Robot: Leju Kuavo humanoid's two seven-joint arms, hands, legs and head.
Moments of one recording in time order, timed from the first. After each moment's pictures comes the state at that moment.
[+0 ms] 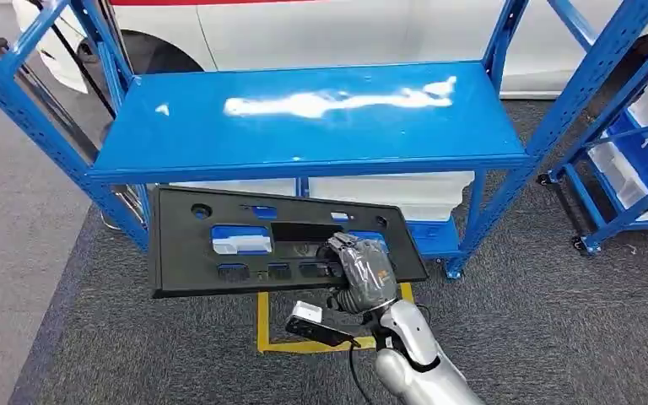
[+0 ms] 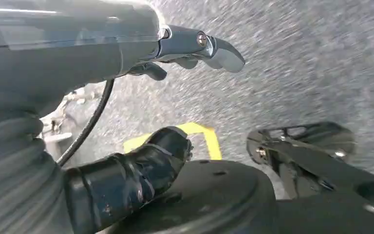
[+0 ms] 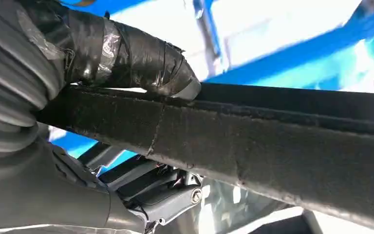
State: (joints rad) left arm -0.07 -0.13 0.42 -0.19 -0.53 0.08 0.17; right arm -0.35 0.03 0.62 -1.27 0.76 -0.45 -0.22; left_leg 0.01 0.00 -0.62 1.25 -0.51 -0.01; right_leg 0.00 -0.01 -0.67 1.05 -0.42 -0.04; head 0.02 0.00
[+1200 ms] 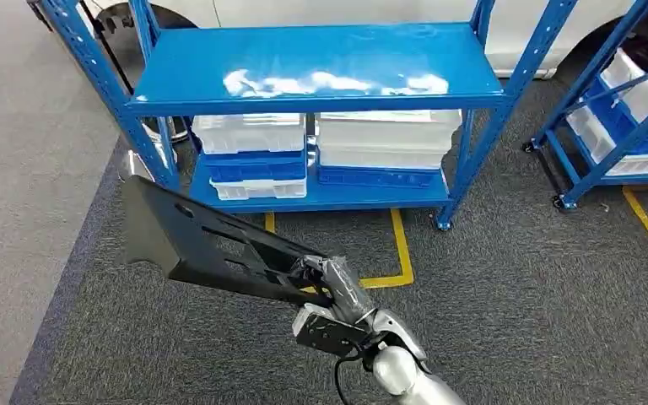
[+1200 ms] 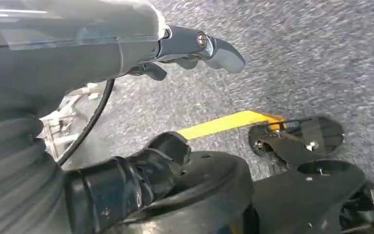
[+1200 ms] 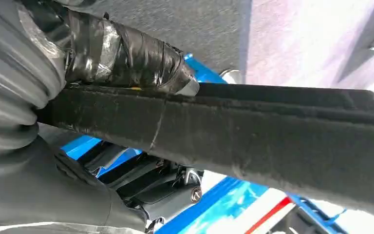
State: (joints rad) left arm -0.07 -0.12 0.45 -0.19 -0.58 0.07 0.16; right arm -0.30 0.06 0.62 -1.33 0.24 -0.08 -0.37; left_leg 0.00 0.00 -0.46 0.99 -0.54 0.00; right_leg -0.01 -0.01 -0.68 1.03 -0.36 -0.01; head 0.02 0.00
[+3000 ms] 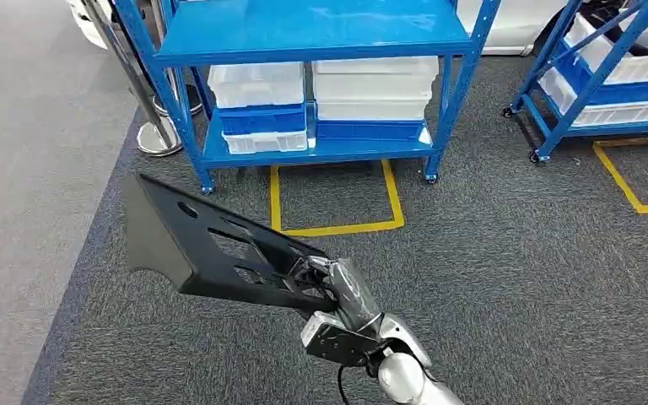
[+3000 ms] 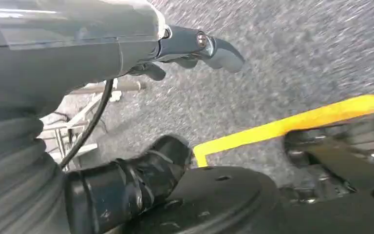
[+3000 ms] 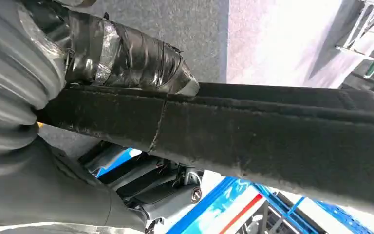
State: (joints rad) left arm -0.08 -0.12 0.45 -0.19 -0.63 0.07 0.18; right arm -0.27 0.04 0.62 -1.40 0.21 -0.10 -0.40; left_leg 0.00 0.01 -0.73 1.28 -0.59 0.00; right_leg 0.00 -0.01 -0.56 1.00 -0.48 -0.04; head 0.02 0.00
